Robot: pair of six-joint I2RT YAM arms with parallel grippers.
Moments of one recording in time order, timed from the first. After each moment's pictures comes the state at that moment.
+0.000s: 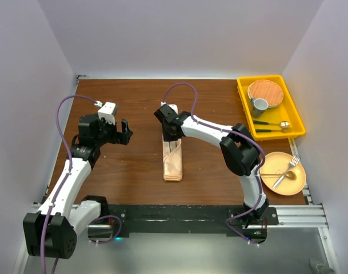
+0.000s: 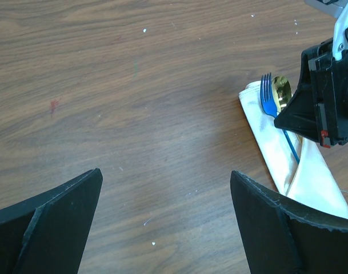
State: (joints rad) left arm -0.07 0.97 0.69 -0.21 0.28 -0.01; right arm 0.82 2.09 1.62 -0.61 0.24 0.61
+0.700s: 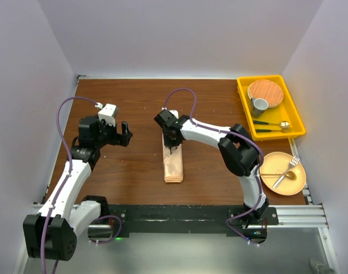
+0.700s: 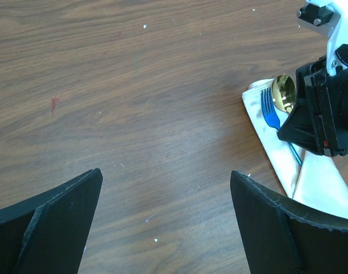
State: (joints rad) left arm -0.07 0.96 0.67 -0.21 0.28 0.01; right arm 0.84 2.09 1.57 -0.61 0.22 0.65
